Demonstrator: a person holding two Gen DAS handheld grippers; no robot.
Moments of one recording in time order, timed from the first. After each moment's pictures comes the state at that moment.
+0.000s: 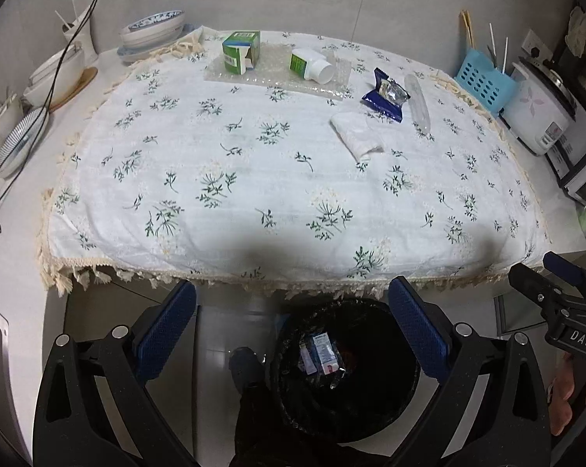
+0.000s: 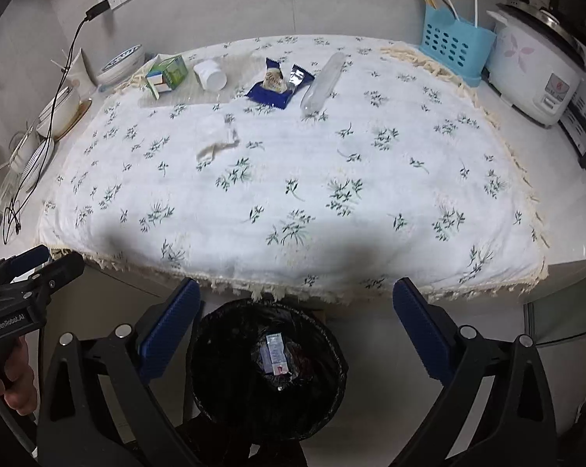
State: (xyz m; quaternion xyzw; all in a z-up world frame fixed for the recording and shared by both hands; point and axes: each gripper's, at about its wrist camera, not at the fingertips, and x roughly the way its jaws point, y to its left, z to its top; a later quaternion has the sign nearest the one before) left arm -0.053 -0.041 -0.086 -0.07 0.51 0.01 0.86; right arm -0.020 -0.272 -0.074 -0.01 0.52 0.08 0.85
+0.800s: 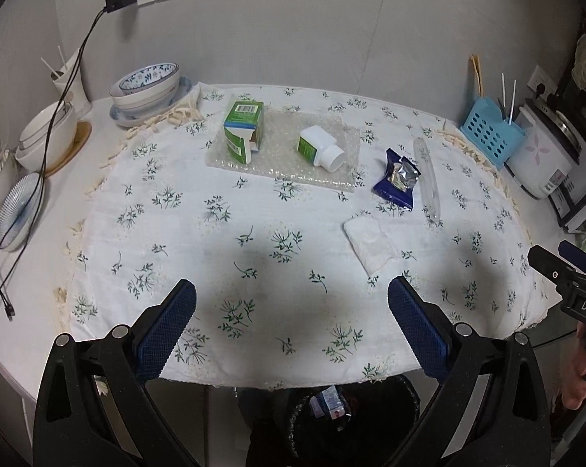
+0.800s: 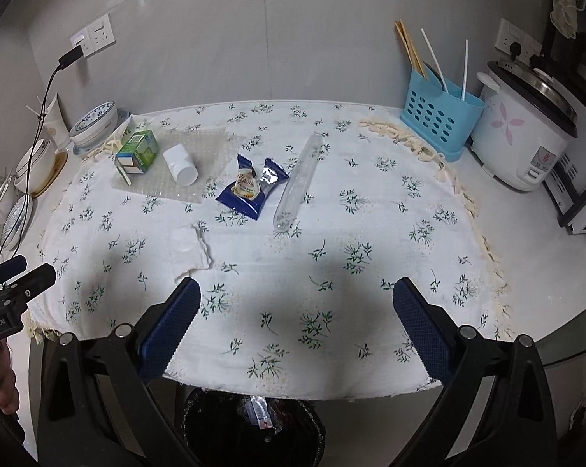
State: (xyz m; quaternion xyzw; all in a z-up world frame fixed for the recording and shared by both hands) left arm 0.040 -0.008 -0.026 -0.05 0.47 0.01 0.88; right arm 0.076 -0.269 -0.011 -0.02 0.47 0.05 0.88
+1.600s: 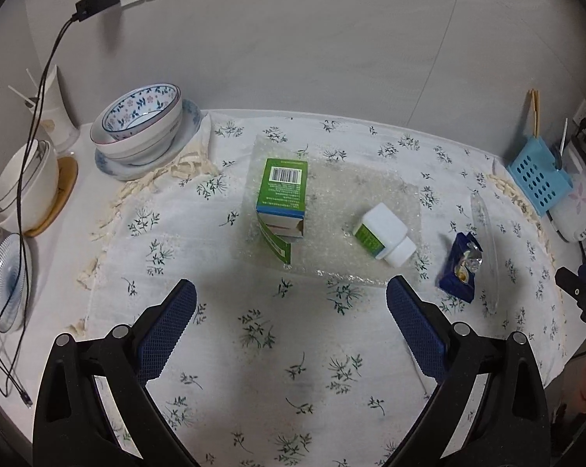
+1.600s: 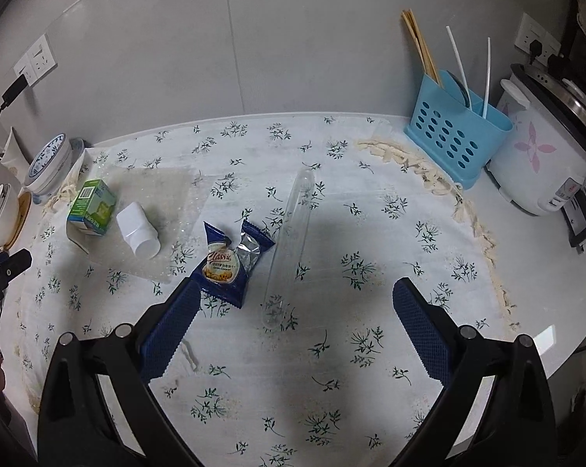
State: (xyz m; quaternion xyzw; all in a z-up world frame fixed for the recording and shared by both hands) left arm 0.198 0.058 -0.035 -0.05 0.49 0.02 0.87; right arm 0.210 -0.258 -0.027 0.00 0.50 0.01 0.87
